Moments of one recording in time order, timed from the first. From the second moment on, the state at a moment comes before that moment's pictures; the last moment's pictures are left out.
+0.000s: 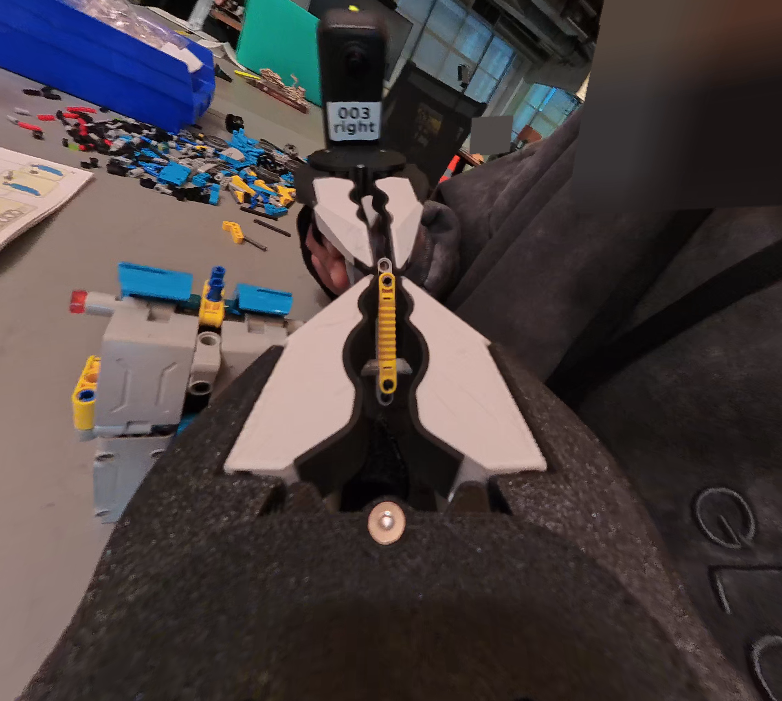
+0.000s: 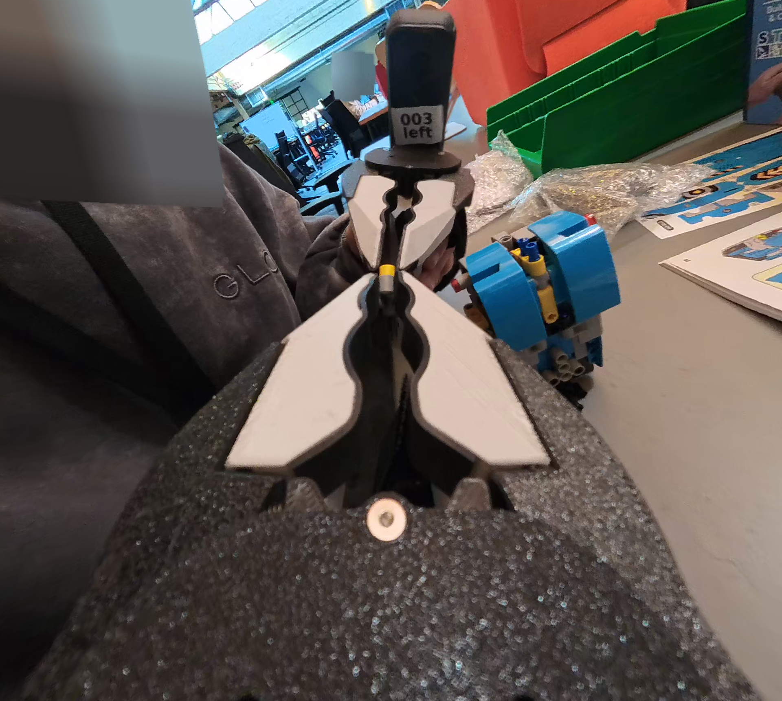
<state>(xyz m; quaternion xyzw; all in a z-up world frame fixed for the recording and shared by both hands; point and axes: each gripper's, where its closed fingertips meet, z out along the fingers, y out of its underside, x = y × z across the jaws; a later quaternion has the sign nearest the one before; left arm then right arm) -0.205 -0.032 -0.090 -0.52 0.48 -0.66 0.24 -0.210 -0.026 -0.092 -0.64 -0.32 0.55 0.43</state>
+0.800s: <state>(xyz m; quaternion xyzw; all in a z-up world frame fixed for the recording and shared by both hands) -0.164 -0.054 -0.091 -0.59 0.41 -0.64 0.26 -0.165 -0.034 -0.071 -0.65 -0.32 0.54 0.43</state>
